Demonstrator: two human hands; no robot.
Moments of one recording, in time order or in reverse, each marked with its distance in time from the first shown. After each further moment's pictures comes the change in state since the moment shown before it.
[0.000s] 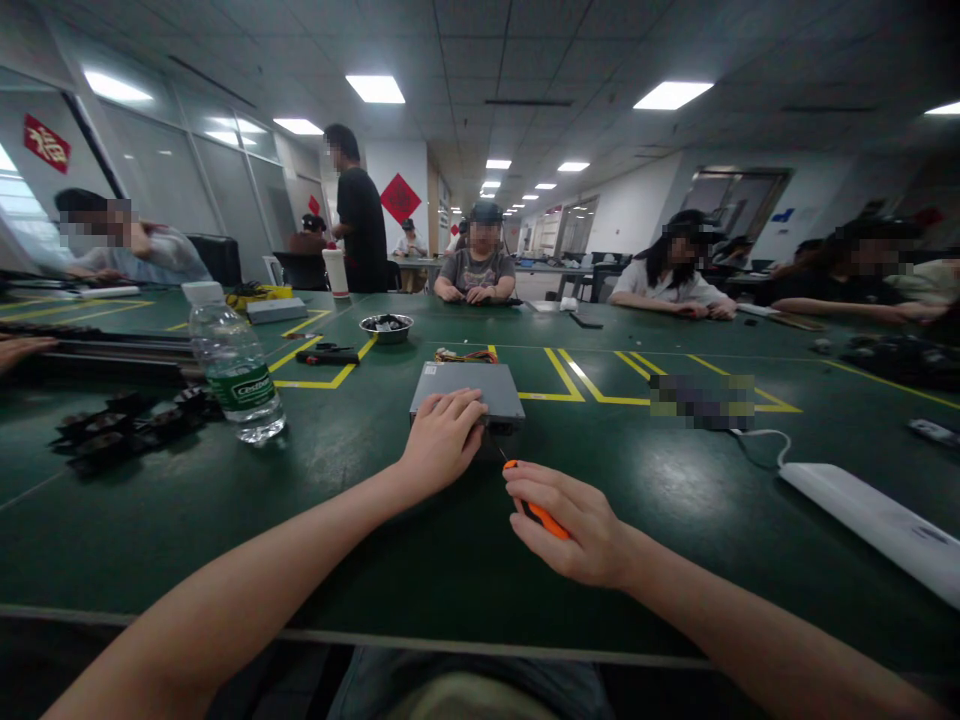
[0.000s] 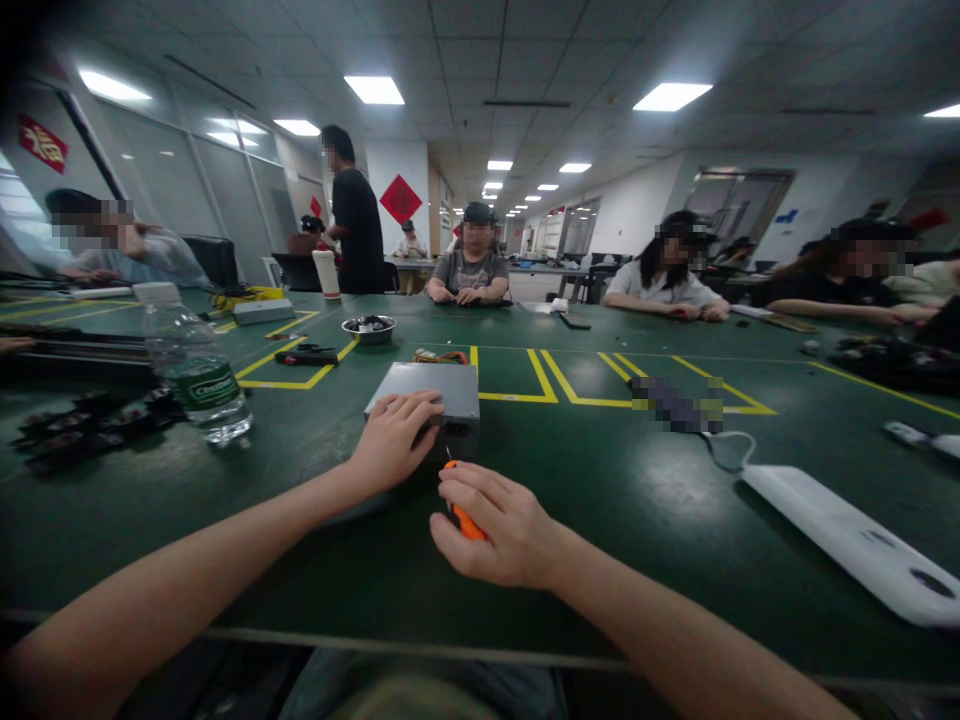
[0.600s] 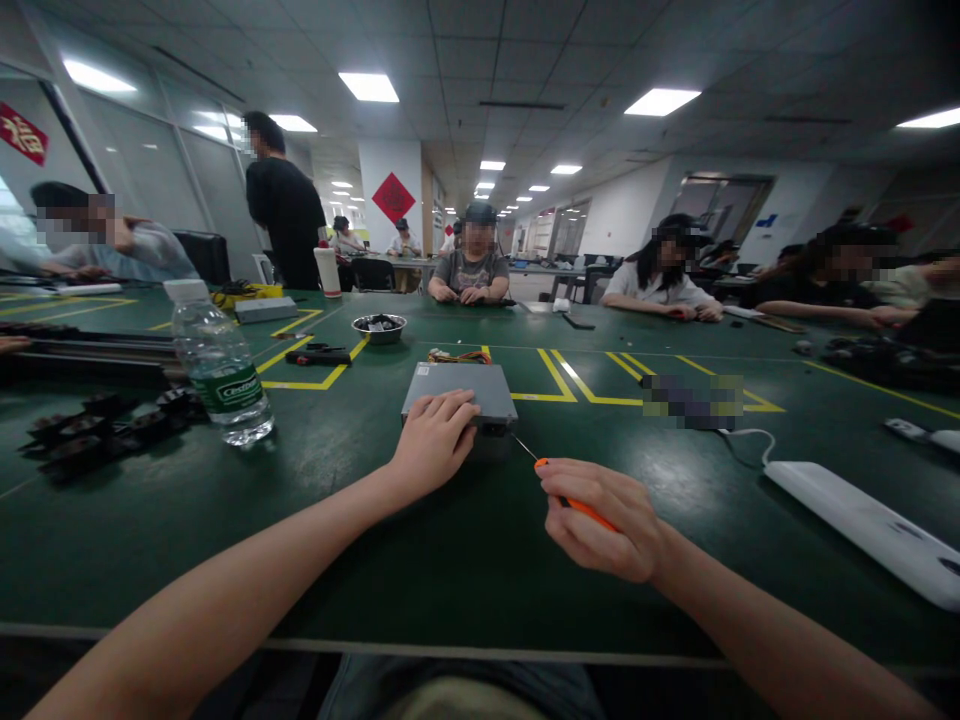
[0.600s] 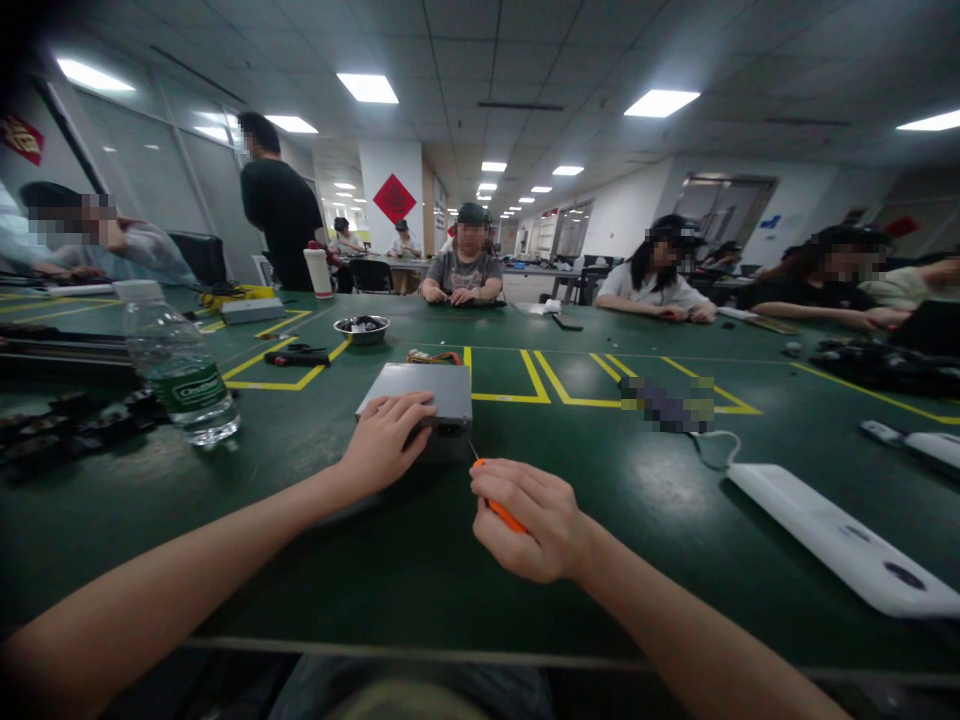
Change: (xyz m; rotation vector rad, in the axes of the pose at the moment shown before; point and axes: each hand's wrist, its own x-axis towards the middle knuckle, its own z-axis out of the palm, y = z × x) left_hand -0.001 -0.002 0.001 0.002 -0.008 0.010; right_hand -0.030 0.018 -0.015 -0.031 -0.012 0.018
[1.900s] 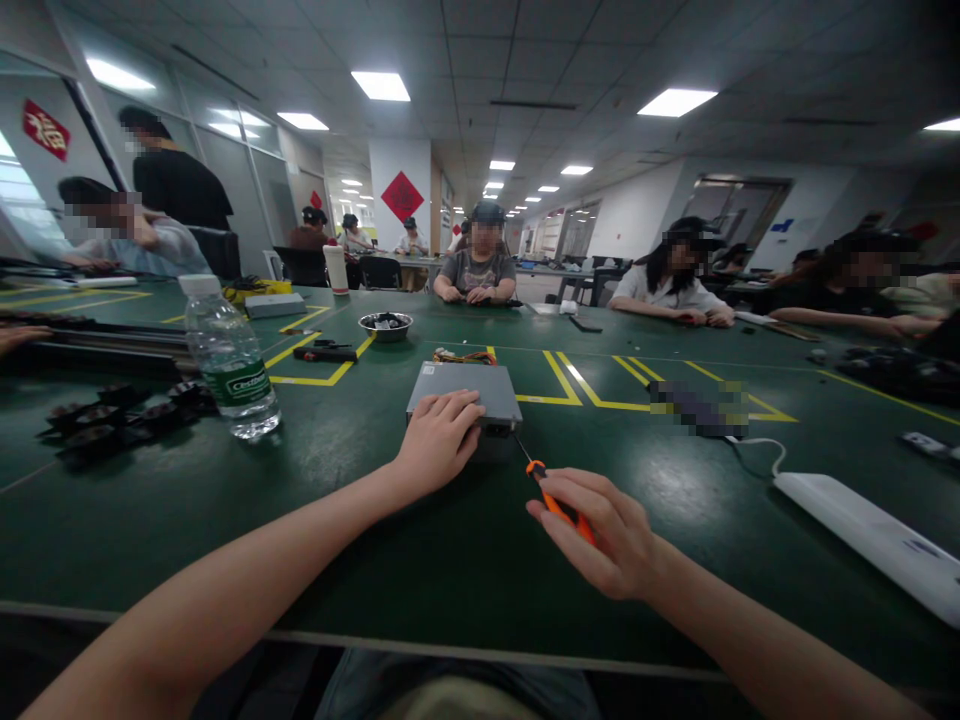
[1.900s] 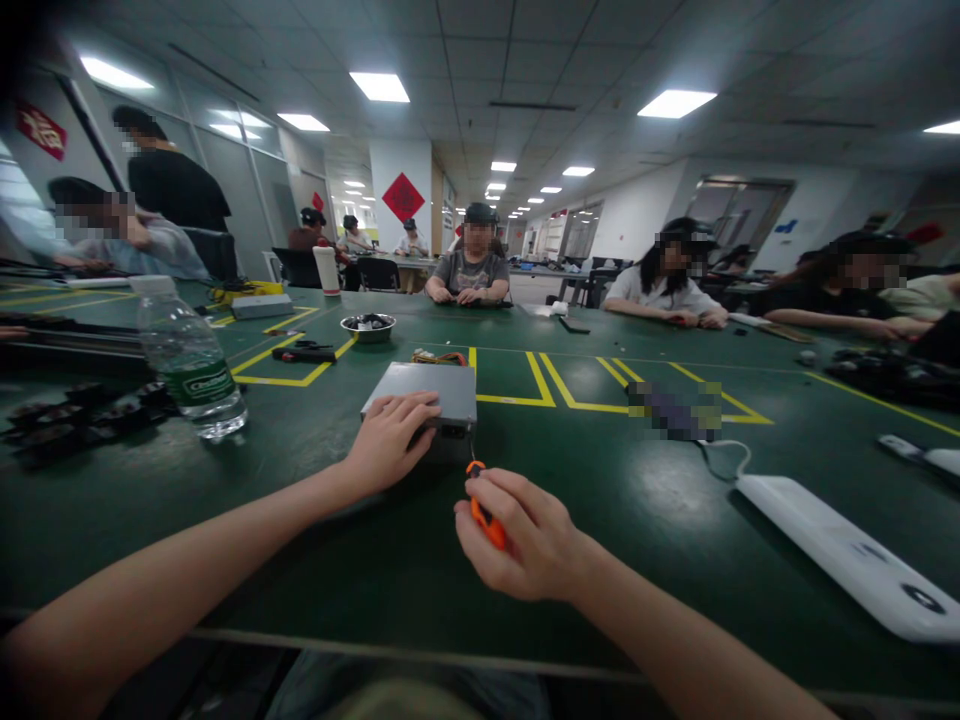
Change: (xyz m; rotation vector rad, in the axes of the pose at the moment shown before) left_hand 0.000 0.001 0.001 -0.012 0.004 -0.013; right_hand 0.013 -0.010 -0.004 -0.115 0.006 -0.068
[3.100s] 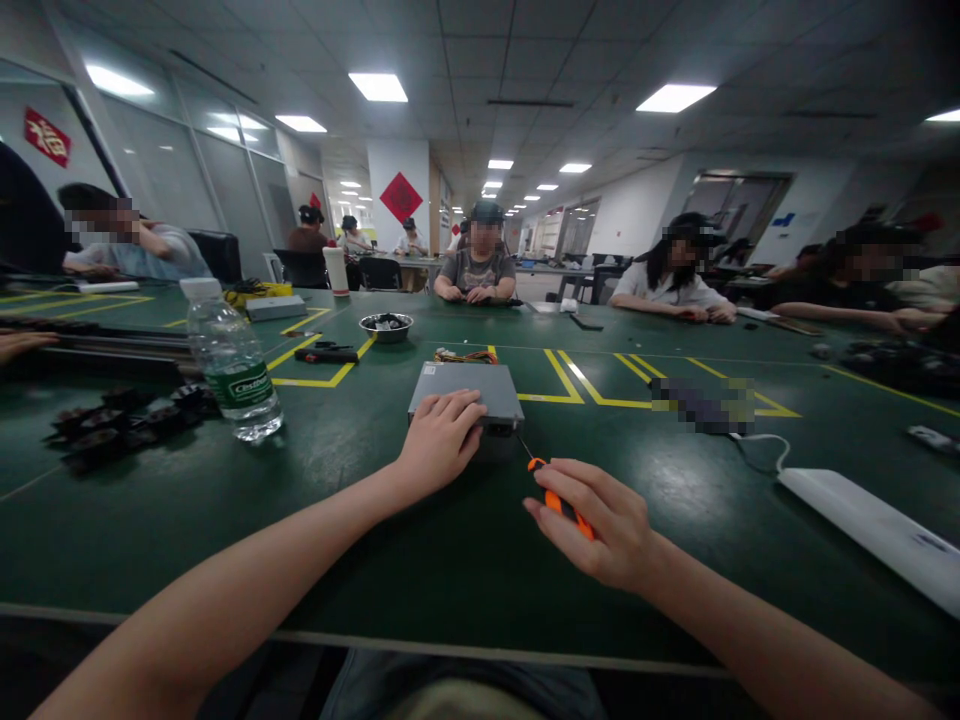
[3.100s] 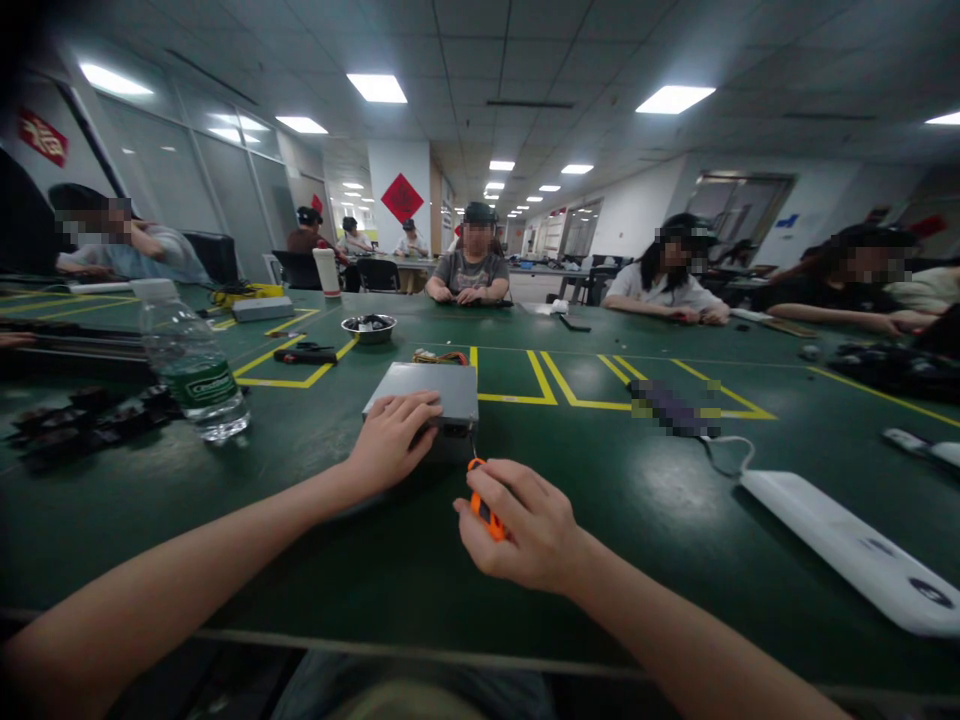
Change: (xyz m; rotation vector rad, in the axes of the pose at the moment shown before) left_hand -0.001 -0.001 -0.001 0.006 0.007 0.007; right_hand 0.003 -0.003 0.007 -0.064 -0.020 0.077
